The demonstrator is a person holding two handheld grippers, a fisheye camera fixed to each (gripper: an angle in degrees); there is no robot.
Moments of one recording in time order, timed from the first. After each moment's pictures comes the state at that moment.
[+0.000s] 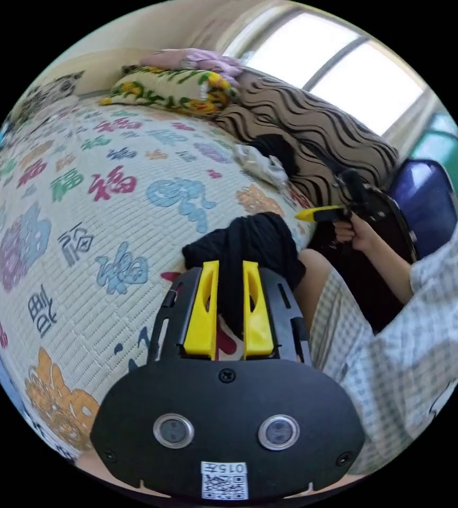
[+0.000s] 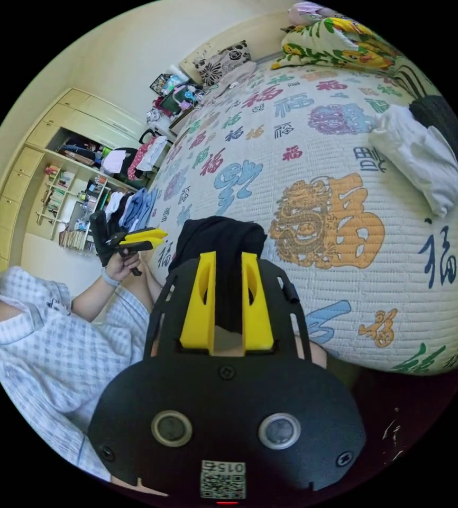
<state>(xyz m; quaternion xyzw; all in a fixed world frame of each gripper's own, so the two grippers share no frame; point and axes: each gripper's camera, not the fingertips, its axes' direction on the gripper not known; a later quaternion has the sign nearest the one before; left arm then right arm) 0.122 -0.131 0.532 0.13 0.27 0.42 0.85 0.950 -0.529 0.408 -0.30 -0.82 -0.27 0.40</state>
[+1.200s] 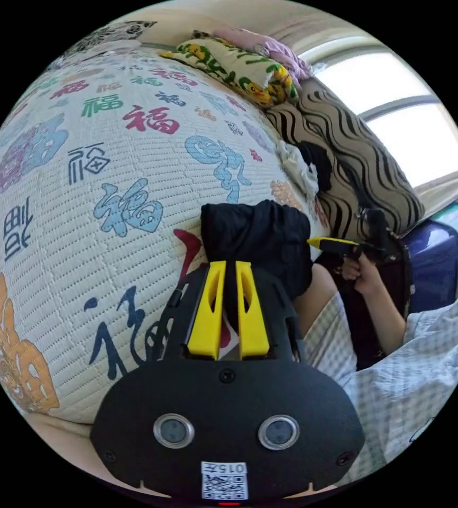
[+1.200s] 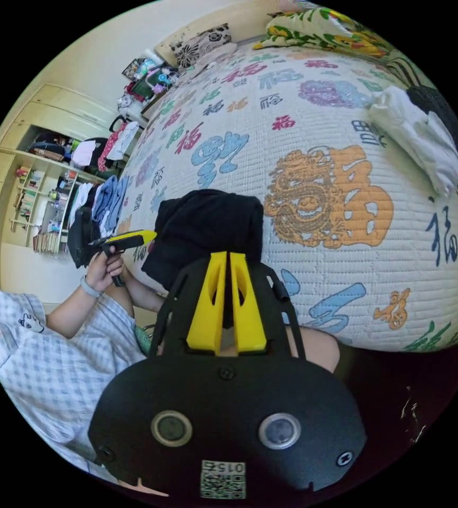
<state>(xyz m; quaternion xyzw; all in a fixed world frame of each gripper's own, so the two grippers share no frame) 0.040 -0.145 0.503 0.06 0.31 0.29 0.90 0.854 -0.412 0.245 -0.32 -0.78 -0.29 0.45</state>
